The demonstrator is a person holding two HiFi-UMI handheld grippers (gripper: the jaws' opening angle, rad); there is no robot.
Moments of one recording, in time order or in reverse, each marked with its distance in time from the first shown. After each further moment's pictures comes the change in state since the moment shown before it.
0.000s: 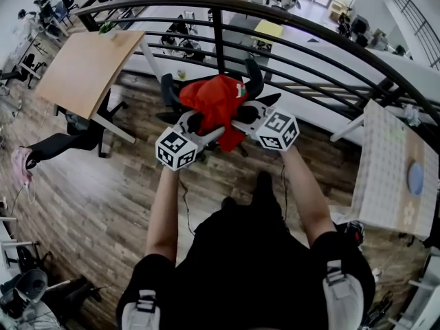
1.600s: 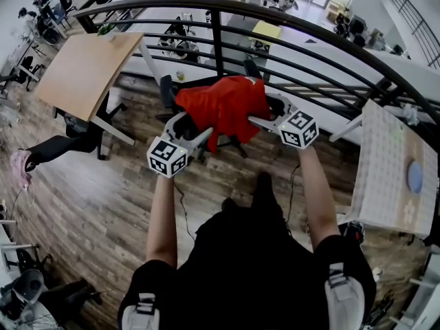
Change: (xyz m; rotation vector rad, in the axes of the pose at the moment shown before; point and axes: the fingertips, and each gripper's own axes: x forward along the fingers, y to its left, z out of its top) left arm -0.036 0.028 -0.012 -0.010 -0.023 0.169; right arm -0.067 -0.055 -0.020 0.030 0.017 -0.194
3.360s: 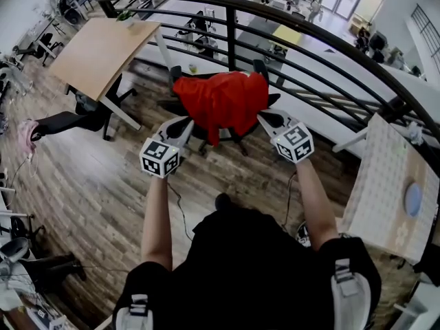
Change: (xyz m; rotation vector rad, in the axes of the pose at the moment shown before) left arm -0.037 -0.025 -0.005 -0.043 0.089 0.229; right arm -0.038 0.004 -0.039 -0.102 0.046 -0.053
